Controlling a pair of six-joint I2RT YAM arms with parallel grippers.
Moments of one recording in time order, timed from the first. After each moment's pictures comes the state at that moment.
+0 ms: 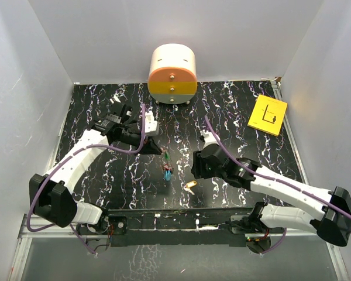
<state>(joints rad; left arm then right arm) -0.41 1.37 1.19 -0.86 1.06 0.90 0.93 1.07 0.79 -0.50 0.23 0.61</state>
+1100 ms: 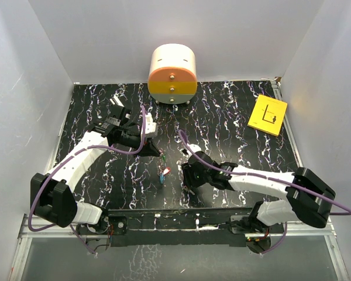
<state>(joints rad) -0.38 1.36 1.11 -0.80 1.05 0.88 0.96 1.29 0.64 -0.21 0.07 0.50</state>
